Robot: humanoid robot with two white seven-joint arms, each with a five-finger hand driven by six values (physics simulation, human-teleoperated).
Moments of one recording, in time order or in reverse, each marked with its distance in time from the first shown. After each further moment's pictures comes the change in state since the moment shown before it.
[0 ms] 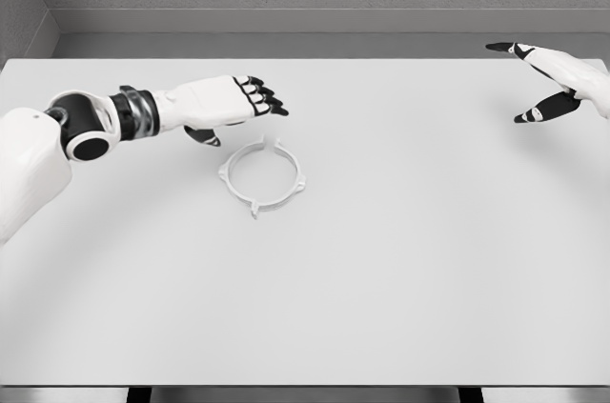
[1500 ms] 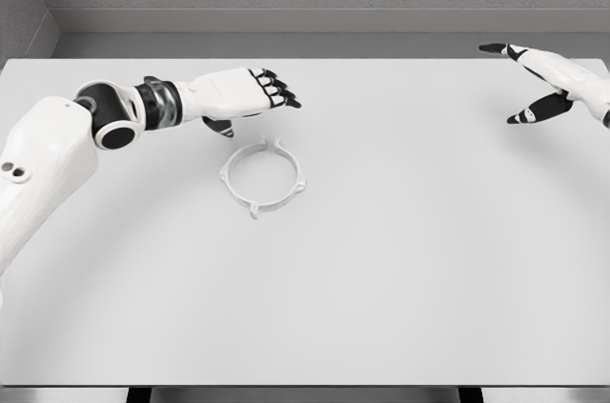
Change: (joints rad) left arm -0.041 -0.100 0.010 0.112 -0.087 0.000 0.001; right arm 0.002 0.016 0.002 0.000 -0.001 0.000 0.000
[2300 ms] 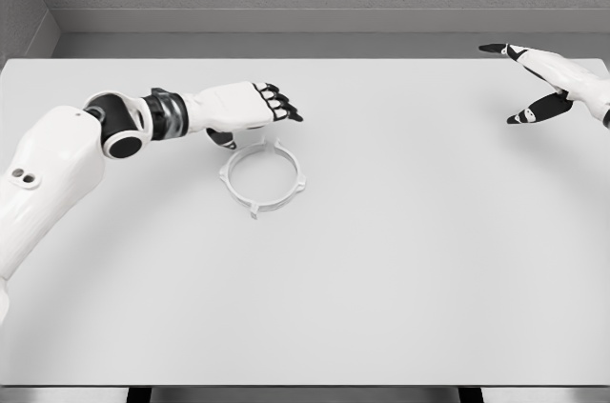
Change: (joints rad) left arm 0.011 -0.017 -0.025 0.023 -0.001 0.000 0.000; right arm 0.000 0.000 0.000 0.000 0.000 0.000 0.000
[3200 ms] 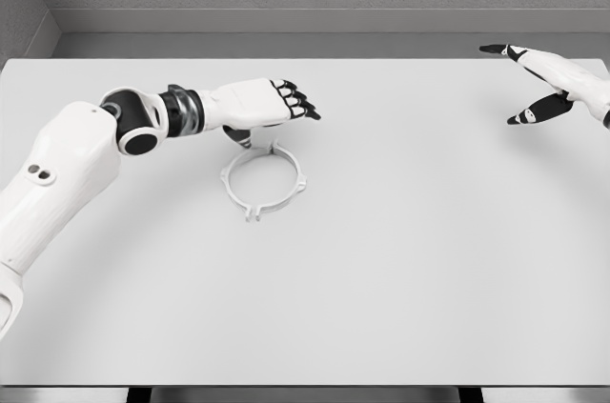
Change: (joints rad) left arm -0.015 -0.038 -0.003 -0.003 0.002 0.000 0.000; right arm 0.002 -0.001 0.000 0.000 0.000 0.000 0.000
